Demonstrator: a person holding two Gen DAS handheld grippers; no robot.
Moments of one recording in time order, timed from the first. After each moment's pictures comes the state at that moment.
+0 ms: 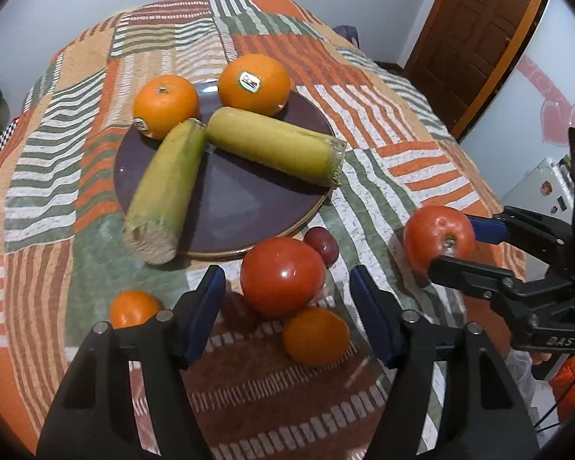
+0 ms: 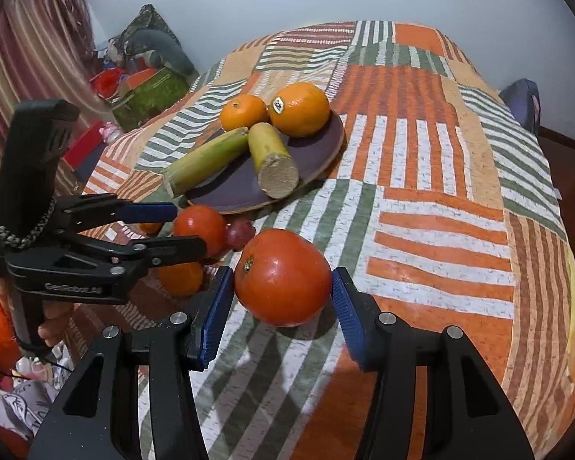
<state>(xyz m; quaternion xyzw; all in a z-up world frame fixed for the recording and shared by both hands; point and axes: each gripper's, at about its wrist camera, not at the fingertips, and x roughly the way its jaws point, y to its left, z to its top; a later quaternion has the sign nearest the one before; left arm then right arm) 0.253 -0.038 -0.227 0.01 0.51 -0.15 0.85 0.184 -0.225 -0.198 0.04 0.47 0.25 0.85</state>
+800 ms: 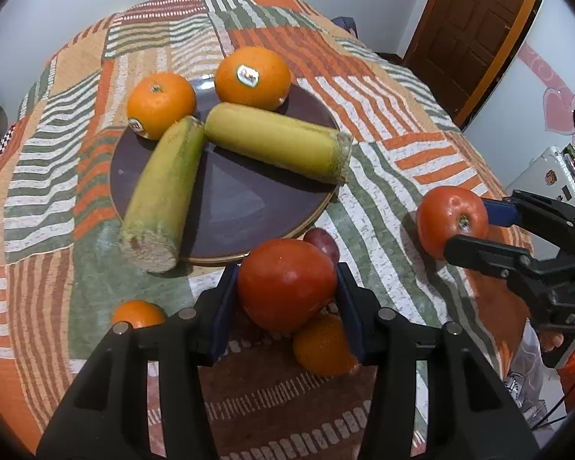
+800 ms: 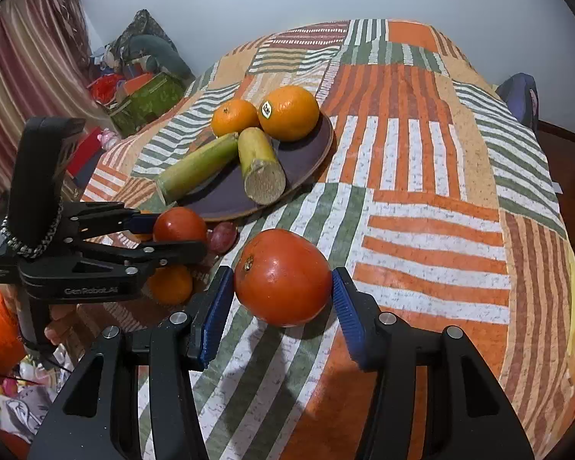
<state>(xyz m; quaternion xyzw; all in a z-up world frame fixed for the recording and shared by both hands) 0.258 -0.034 -0.224 0.02 0.51 -0.16 0.84 0.189 -0.232 -0.196 0.04 0.46 0.25 0.85</state>
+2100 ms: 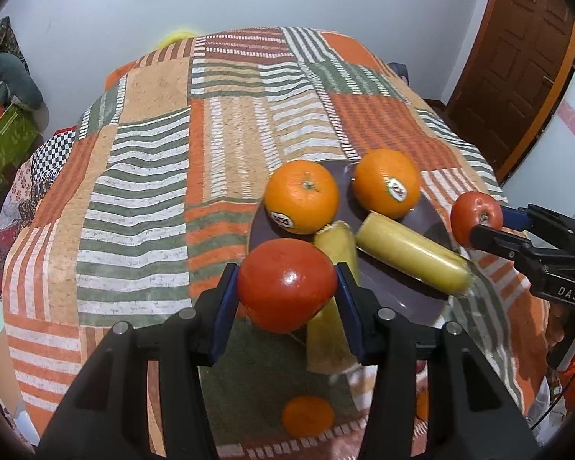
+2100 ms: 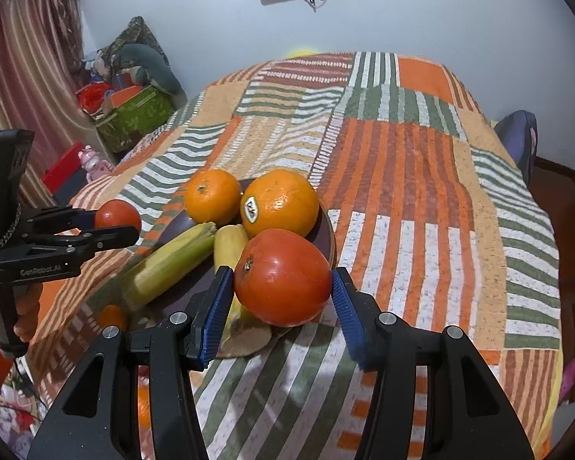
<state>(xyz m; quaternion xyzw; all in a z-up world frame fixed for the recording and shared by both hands) 0.327 0.059 -0.192 -0.01 0.47 -0.08 0.88 0.282 -0.193 -0.180 0.01 0.43 0.23 0.87</state>
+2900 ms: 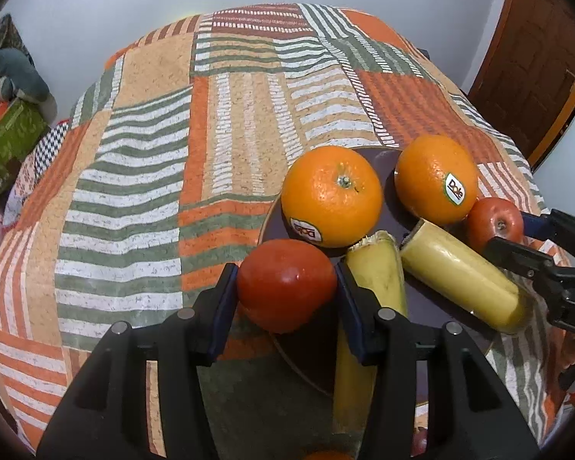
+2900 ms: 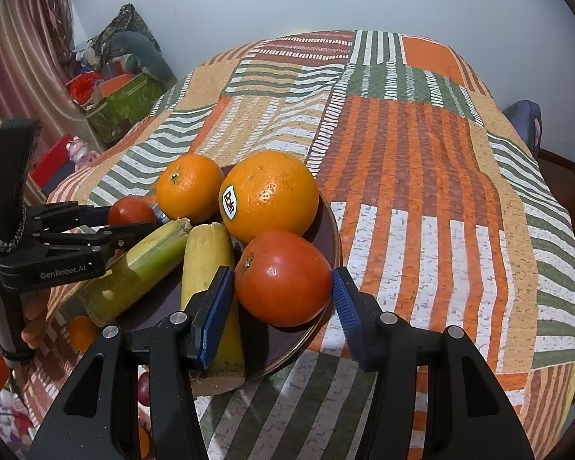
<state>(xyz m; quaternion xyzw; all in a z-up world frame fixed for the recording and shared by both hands) 0.365 0.053 -0.231 0.01 0.49 -0.05 0.87 0.304 -0.179 -0.205 0.01 0.45 0.23 0.86</state>
